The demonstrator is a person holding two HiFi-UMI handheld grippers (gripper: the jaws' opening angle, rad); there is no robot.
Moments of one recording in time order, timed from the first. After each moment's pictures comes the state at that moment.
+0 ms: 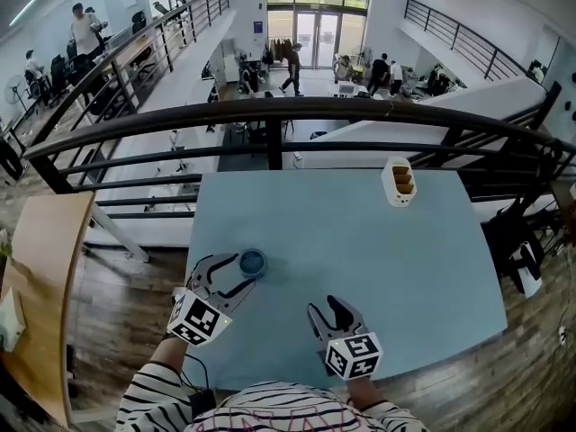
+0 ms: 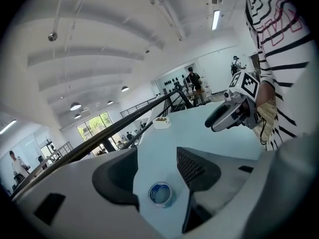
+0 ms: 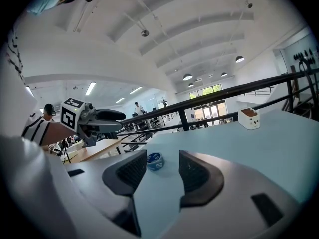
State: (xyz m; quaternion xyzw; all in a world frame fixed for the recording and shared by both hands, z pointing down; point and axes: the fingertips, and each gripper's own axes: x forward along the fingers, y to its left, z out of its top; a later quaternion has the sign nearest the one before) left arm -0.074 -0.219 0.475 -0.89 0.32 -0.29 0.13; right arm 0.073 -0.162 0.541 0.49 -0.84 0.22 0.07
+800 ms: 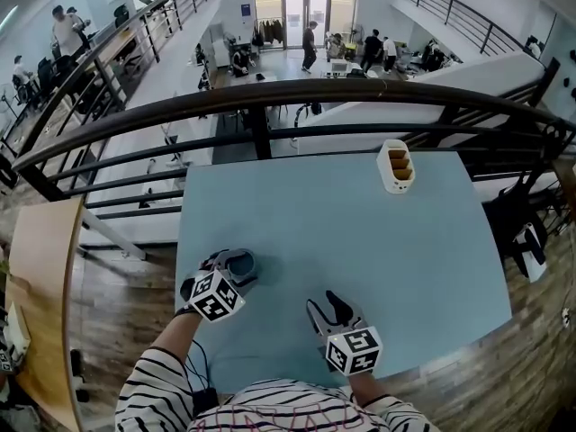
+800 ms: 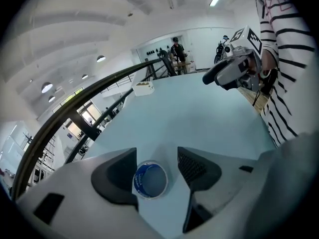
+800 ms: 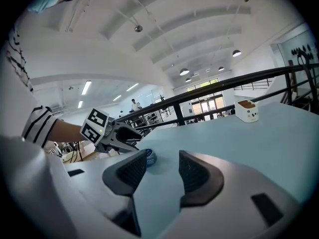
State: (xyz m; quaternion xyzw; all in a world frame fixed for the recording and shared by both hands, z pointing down) left arm -0.052 -0.278 0.615 -0.86 0.21 -0.46 0.06; right arm 0.091 -0.194 0.573 0.49 -0.83 0.25 0.08
